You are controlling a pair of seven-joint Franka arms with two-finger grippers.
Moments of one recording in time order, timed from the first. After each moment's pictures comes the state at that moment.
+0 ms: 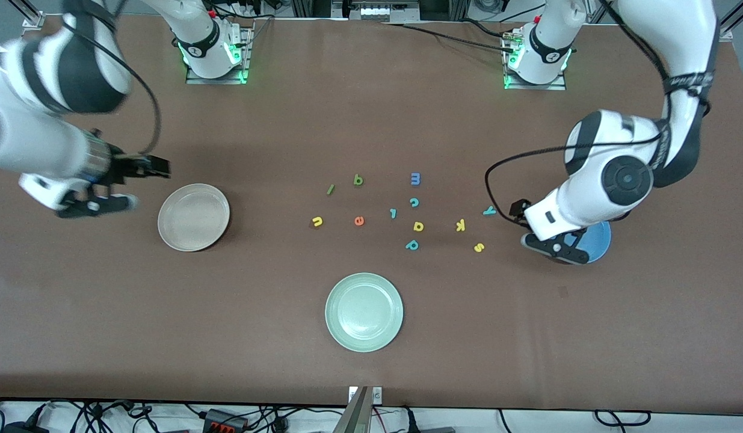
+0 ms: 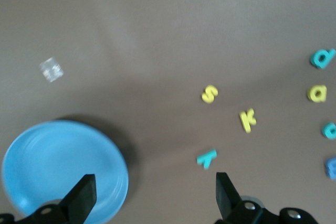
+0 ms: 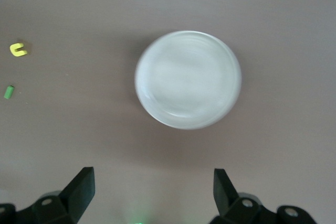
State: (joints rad) left arm -0.17 0.42 -0.07 -1.72 0.01 2.04 0.08; right arm 0.21 0.26 -0.05 -1.69 0.02 1.68 -0.04
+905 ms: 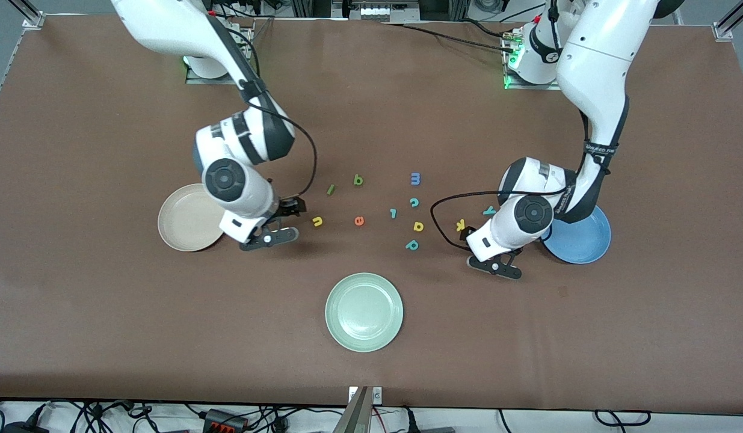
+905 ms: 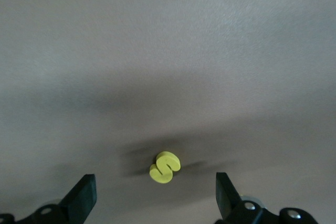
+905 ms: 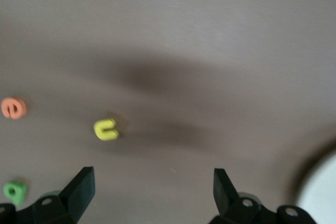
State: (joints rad) left arm -0.27 0.68 -0.07 -1.72 0.01 2.33 -0.09; right arm 0.53 0.57 -0.05 -1.69 0.10 2.17 0.20
